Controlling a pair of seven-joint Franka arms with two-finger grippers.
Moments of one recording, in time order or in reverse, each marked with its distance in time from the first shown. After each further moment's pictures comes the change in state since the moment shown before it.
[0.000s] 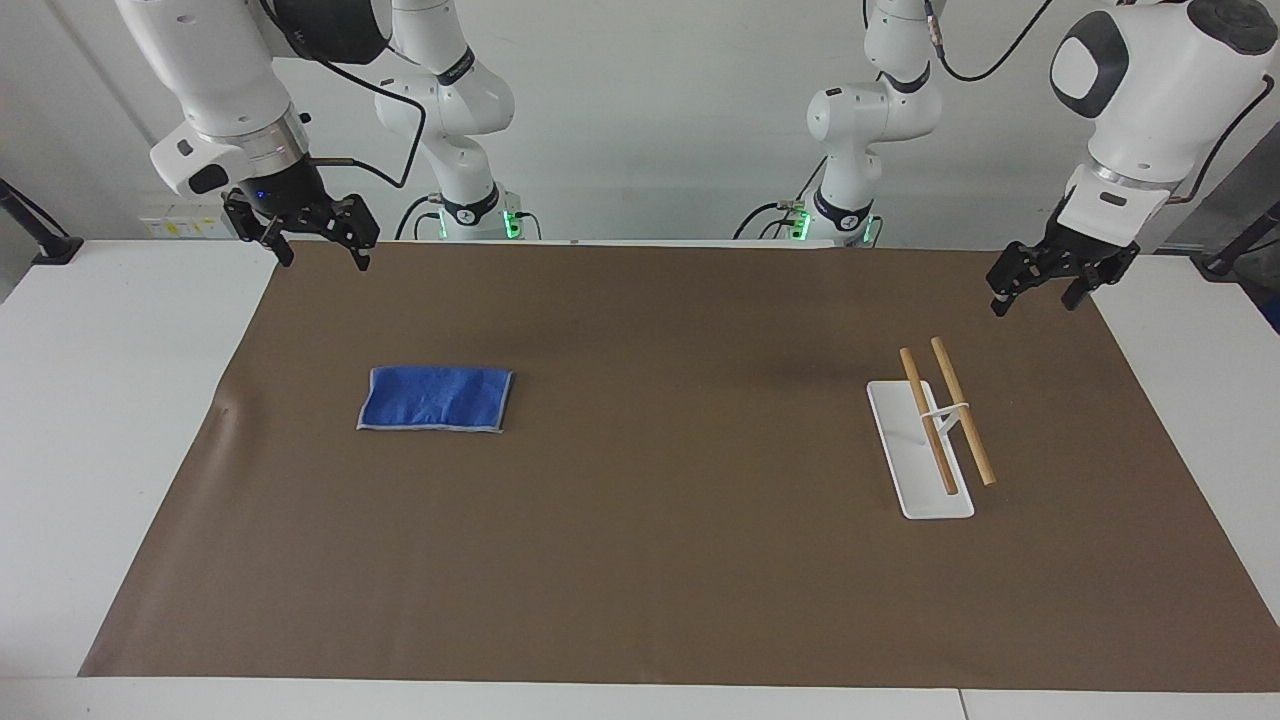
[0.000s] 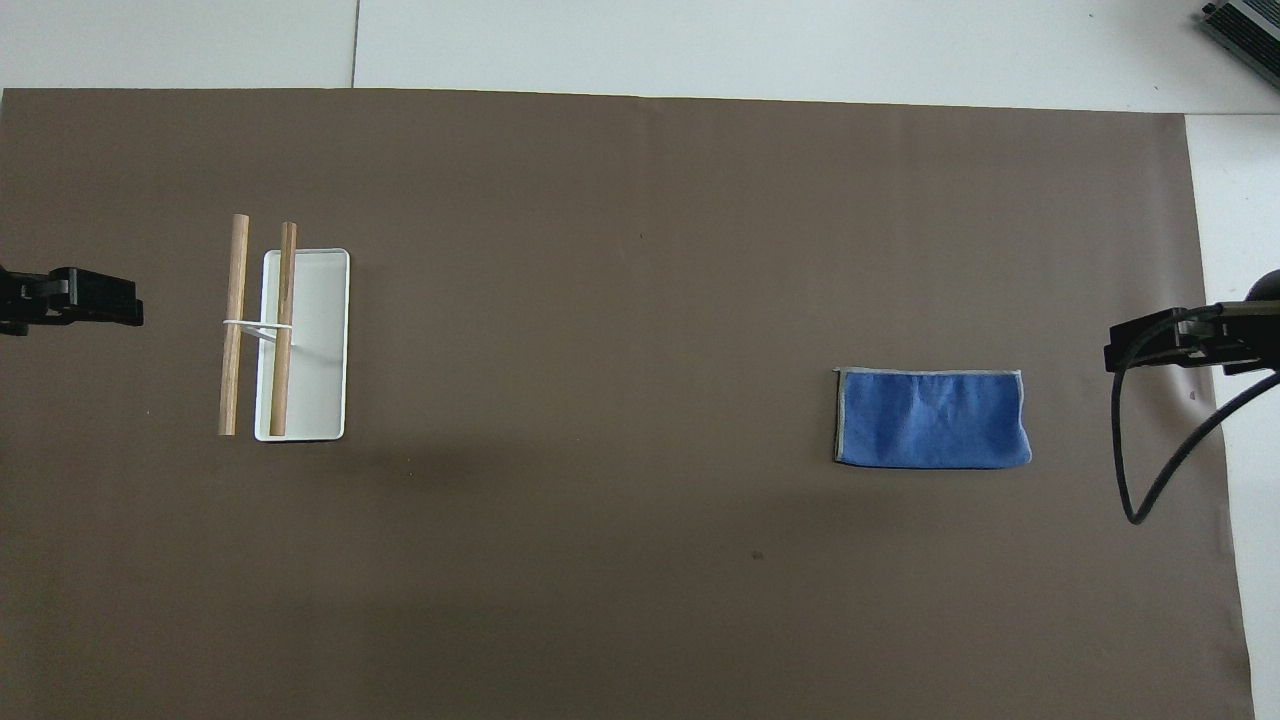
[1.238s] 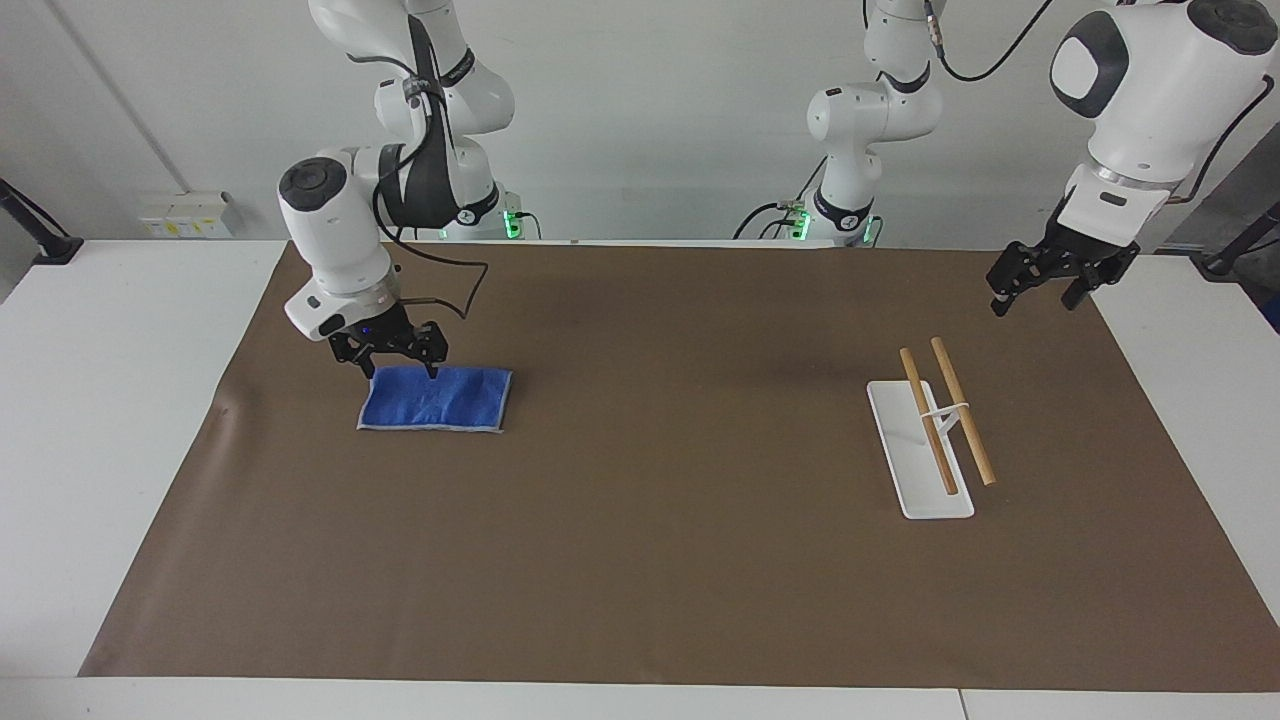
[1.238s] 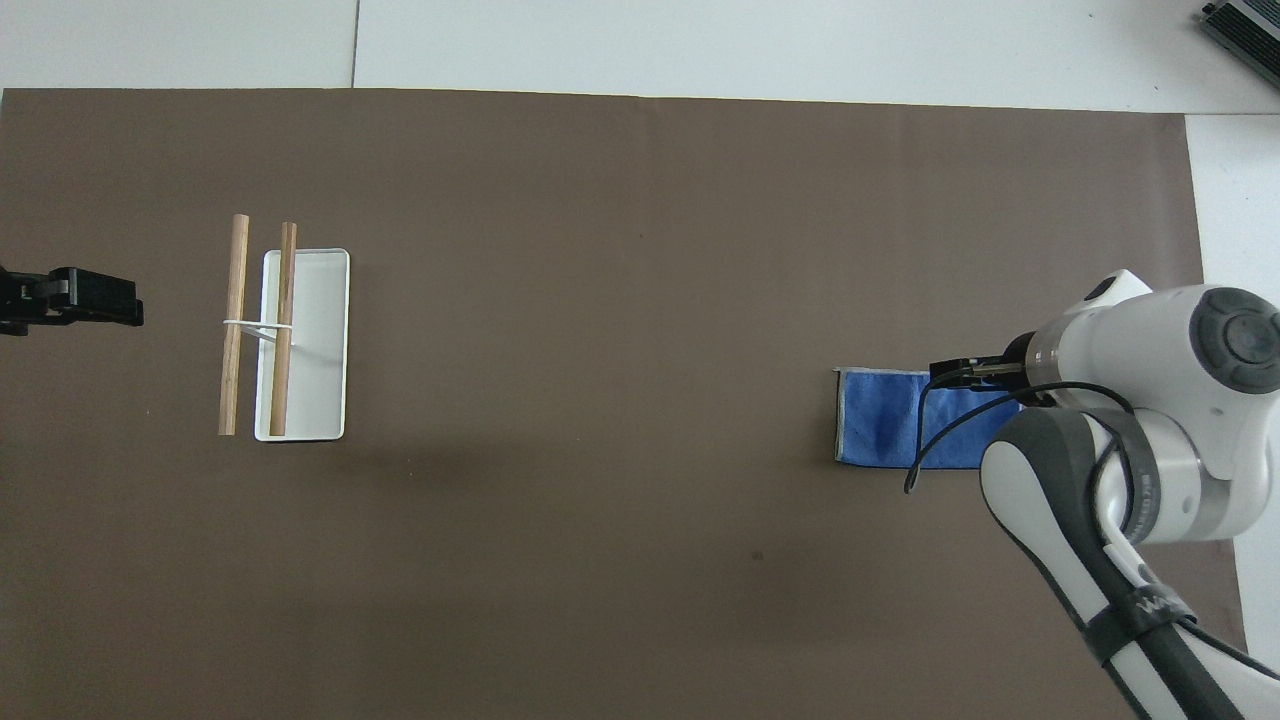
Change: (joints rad) left arm 0.000 0.000 0.000 0.000 0.000 0.000 0.000; right arm 0.038 0.070 0.002 -0.595 0.036 0.769 0.000
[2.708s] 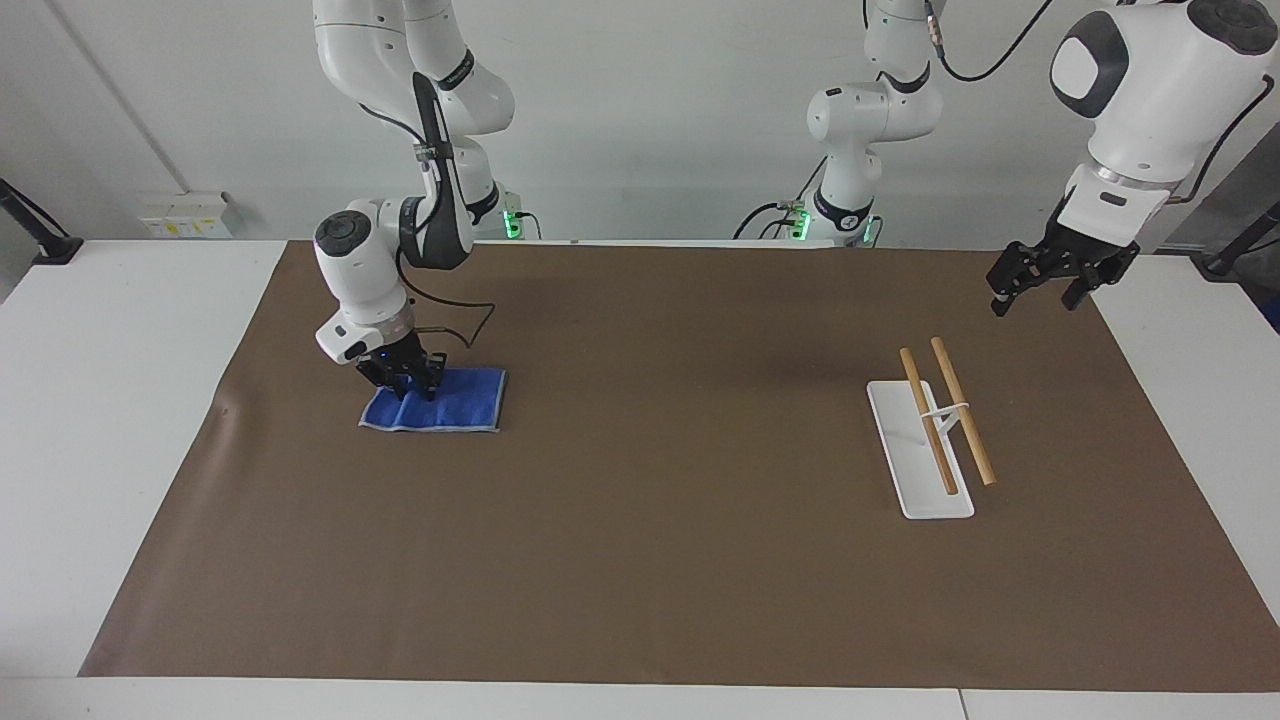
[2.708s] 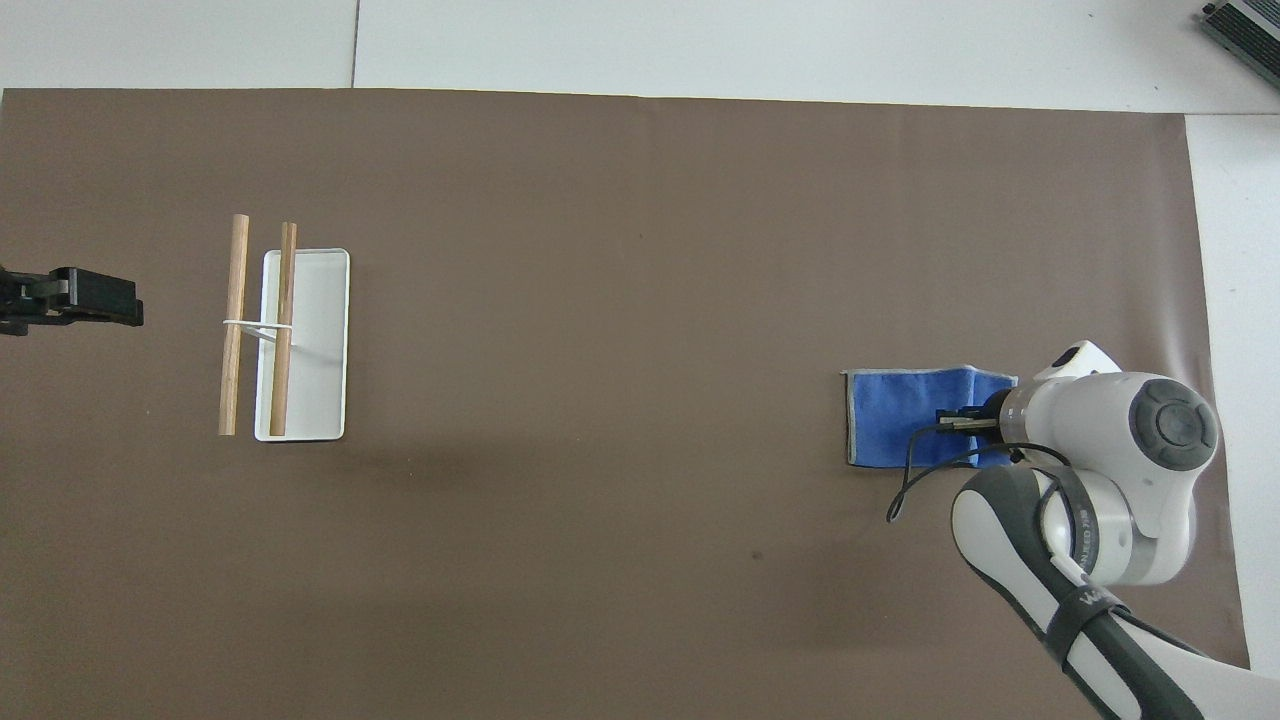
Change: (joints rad) left arm 0.000 0.000 0.000 0.000 0.000 0.000 0.000; right arm -0.045 0.032 -0.001 -0.209 0.008 0.260 -0.045
